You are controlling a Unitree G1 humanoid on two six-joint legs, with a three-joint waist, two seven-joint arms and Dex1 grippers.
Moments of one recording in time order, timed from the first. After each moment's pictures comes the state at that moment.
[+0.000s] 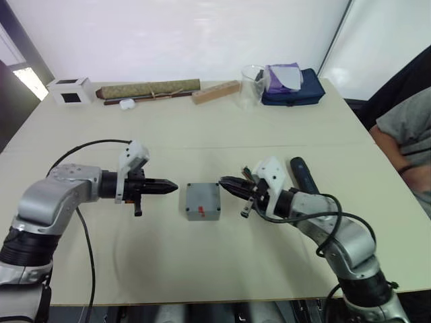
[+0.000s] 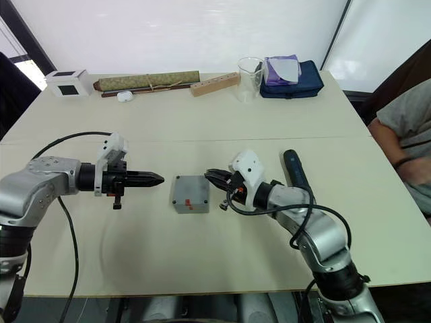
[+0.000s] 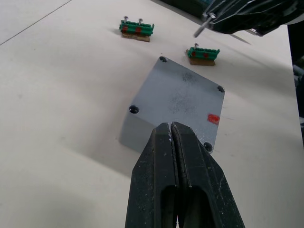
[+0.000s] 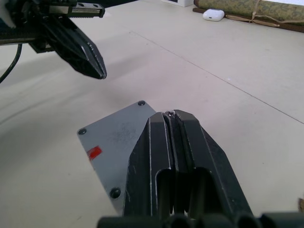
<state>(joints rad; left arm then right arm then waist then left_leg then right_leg) -0.44 0.84 -0.01 -0.19 -0.60 0.81 -1.13 -0.32 -0.40 0.20 -0.44 0.40 0.63 0.58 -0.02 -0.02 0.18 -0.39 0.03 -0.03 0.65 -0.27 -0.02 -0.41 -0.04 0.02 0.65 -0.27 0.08</state>
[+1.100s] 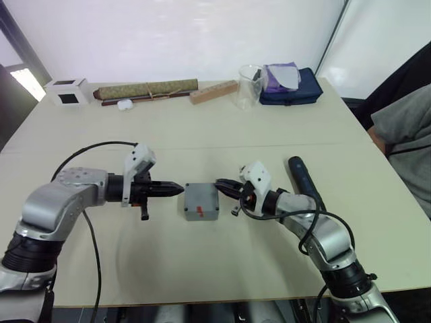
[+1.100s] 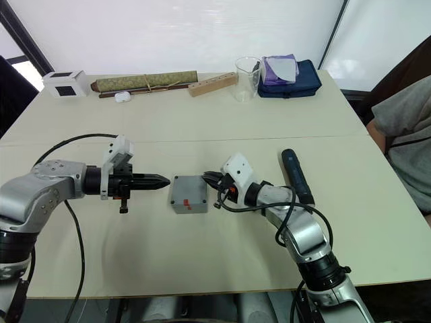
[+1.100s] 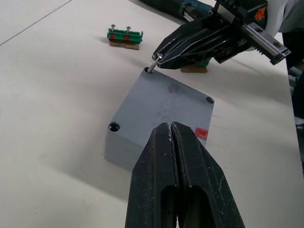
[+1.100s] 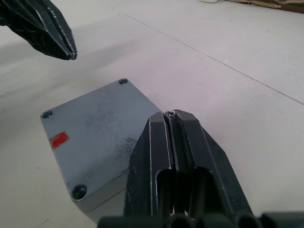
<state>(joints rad) -0.43 0.82 -0.01 -0.23 -0.62 0.83 -1.08 -0.32 -0.37 0.24 -0.31 0.29 0.53 0.60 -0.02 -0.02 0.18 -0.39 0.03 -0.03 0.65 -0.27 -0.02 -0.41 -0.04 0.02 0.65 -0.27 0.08</state>
